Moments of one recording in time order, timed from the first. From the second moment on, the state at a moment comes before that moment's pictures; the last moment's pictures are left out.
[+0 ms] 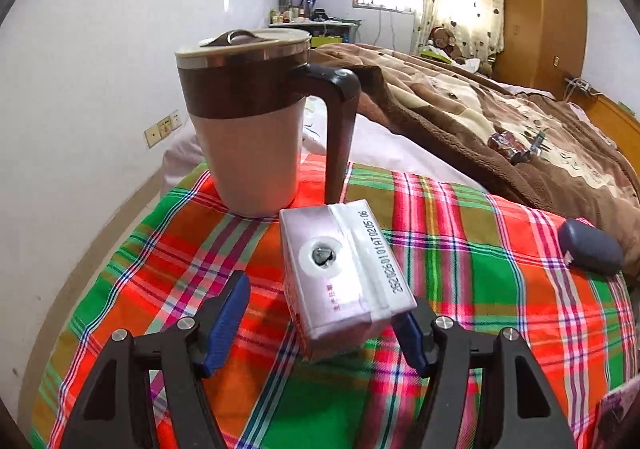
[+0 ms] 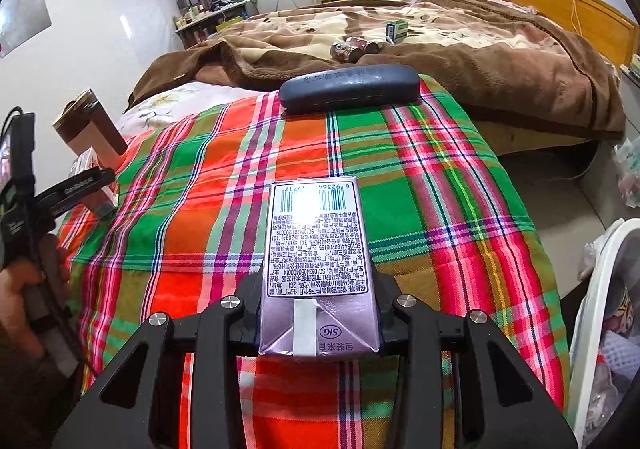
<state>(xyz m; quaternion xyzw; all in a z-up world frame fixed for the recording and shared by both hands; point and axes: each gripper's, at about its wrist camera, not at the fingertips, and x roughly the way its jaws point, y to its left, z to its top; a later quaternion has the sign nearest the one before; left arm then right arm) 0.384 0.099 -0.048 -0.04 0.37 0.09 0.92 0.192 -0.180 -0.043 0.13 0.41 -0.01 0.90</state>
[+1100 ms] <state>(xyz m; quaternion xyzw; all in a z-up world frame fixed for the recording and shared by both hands) 0.328 0.090 -0.036 -0.06 0.37 0.02 0.93 0.177 -0.185 -0.039 0.14 0.40 -0.01 0.91</state>
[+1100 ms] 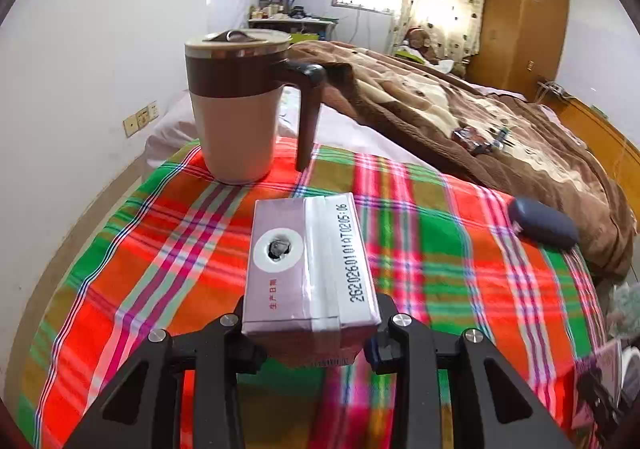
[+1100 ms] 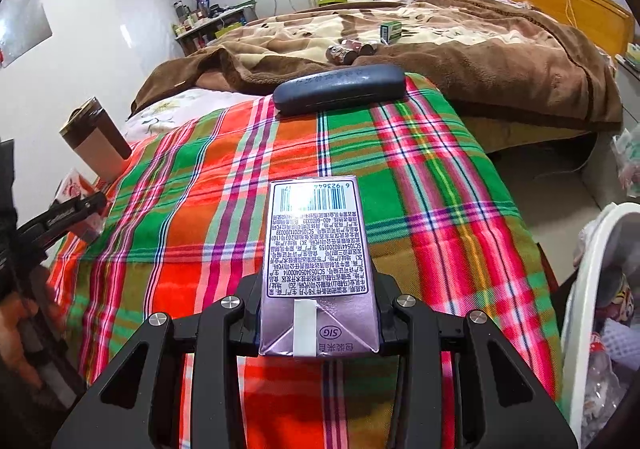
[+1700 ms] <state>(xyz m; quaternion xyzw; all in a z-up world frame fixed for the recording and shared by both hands) 0.214 0.047 0.002 -0.03 0.35 -0.04 0.93 0.120 -0.206 -0.010 0.13 0.37 -0.01 0.92</state>
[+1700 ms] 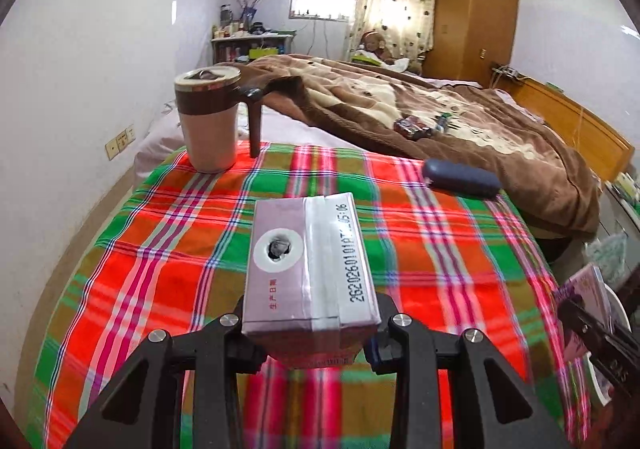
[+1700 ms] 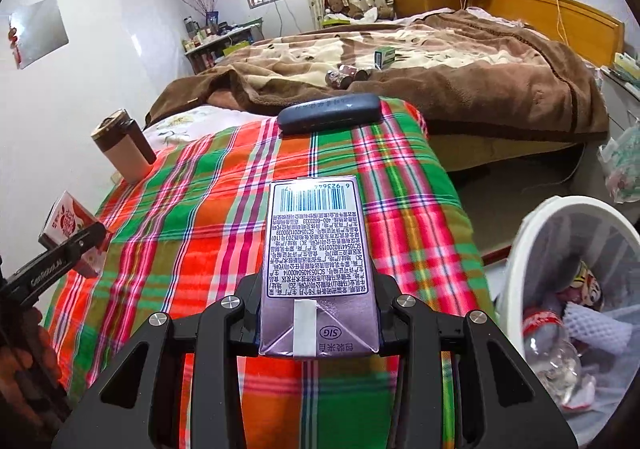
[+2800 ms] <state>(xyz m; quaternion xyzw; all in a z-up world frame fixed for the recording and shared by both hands) 0.104 -0.140 0.020 0.03 0.34 -0.24 0.91 0.018 -0.318 0.012 0.14 0.32 -0.11 0.93</state>
